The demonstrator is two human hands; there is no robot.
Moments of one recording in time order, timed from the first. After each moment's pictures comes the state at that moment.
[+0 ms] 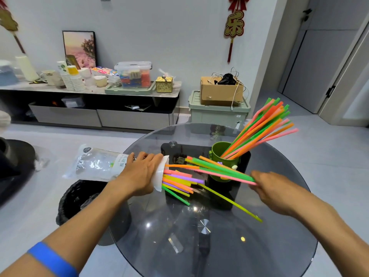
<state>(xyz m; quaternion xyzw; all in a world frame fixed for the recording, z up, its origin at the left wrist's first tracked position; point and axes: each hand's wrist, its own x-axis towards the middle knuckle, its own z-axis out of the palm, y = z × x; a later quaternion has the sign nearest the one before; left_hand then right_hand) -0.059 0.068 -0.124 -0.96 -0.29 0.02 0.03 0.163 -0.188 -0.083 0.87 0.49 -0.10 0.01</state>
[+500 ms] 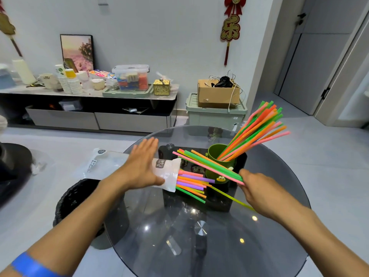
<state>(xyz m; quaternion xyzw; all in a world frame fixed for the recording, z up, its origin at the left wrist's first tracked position) -0.056 0.057 -0.090 -0.95 -0.28 -0.10 -0.11 0.145 -0.184 -0.085 0.87 0.50 -0.04 -0.02</state>
